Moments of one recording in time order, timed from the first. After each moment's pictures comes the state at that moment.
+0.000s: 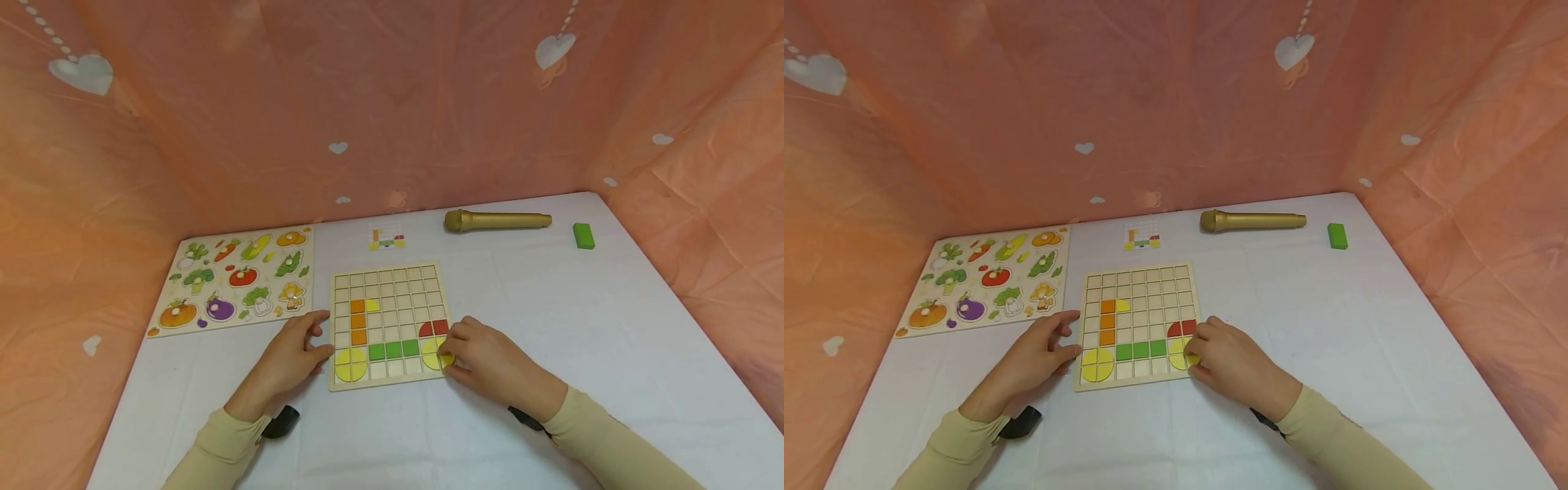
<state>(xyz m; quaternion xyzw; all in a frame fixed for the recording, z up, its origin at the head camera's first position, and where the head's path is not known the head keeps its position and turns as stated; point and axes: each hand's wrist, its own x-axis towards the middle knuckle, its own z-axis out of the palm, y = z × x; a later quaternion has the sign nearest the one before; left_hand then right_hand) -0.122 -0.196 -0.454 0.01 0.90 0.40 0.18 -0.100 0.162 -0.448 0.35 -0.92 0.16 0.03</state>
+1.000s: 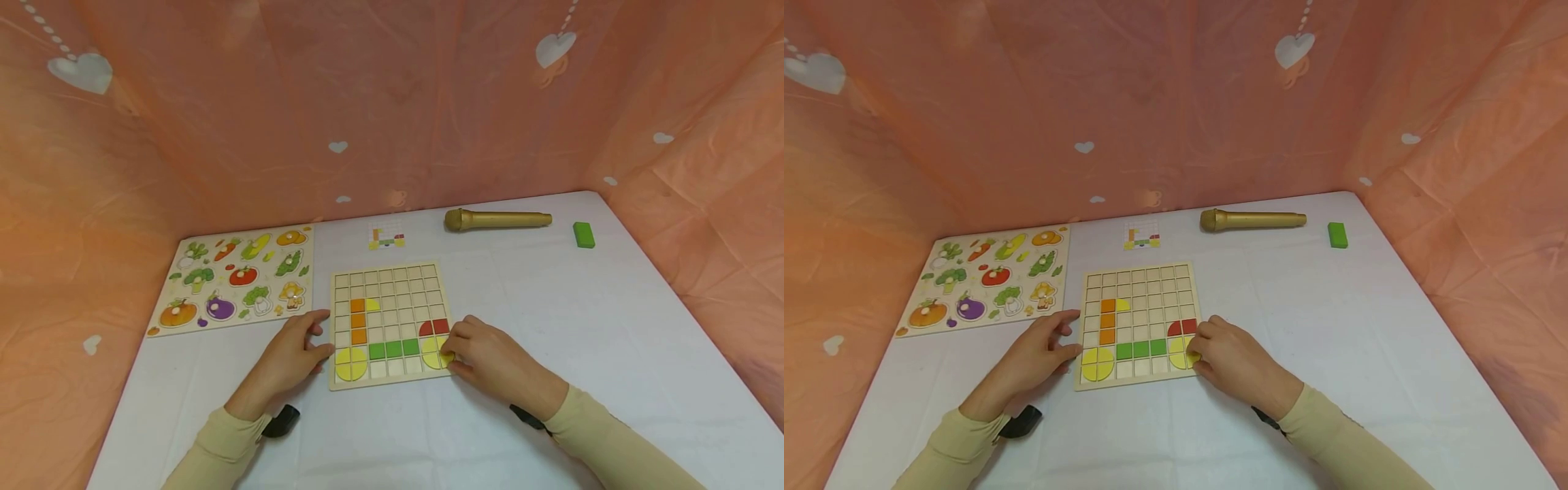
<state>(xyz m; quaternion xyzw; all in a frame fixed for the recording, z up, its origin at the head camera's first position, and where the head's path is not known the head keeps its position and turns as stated) -0.123 -0.197 -0.455 0.00 0.90 0.40 0.18 -0.100 0.165 -0.450 0.35 -0.92 0.17 0.04</state>
